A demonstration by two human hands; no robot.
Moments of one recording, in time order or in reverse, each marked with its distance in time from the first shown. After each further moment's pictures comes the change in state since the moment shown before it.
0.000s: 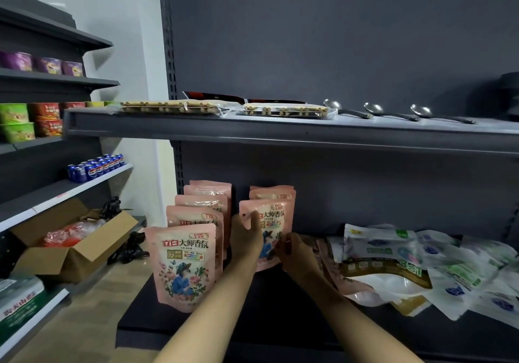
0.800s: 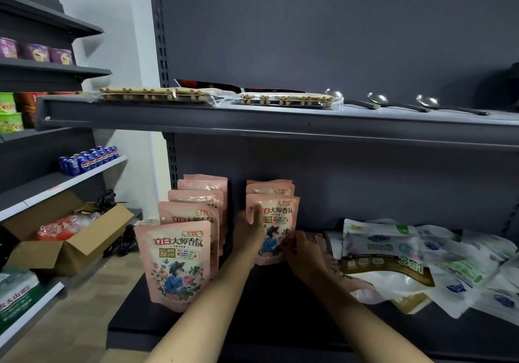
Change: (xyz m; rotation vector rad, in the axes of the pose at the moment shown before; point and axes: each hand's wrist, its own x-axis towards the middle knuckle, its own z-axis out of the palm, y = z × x) left_hand 0.015 -0.005 0.012 0.090 -0.123 -0.043; right_hand 0.005 0.011 -0.012 -0.127 0.020 -0.011
